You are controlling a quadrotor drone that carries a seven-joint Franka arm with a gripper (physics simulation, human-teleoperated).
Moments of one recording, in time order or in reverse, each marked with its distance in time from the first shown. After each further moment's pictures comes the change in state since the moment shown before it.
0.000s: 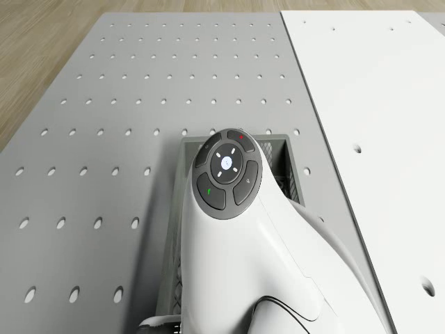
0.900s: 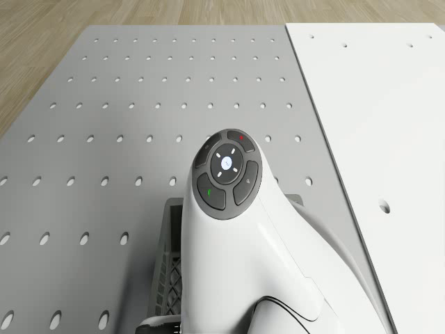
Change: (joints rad) arm -0.001 -0.004 0.001 0.000 0.001 0.003 0.001
